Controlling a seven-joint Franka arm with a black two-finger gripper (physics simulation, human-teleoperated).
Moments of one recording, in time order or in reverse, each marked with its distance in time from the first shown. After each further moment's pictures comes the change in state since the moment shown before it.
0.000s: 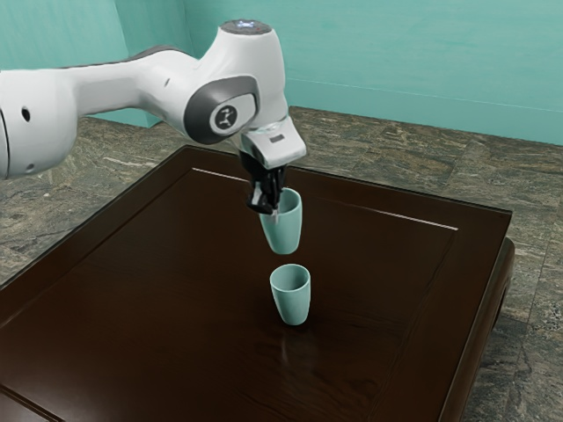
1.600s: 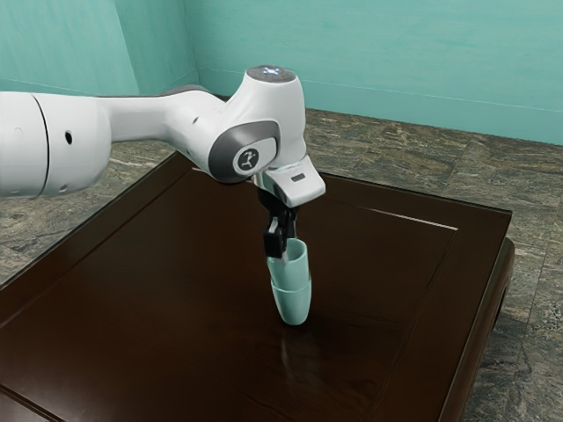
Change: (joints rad) arm -0.022 0.073 0.000 -0.050 -0.005 0.087 -0.088
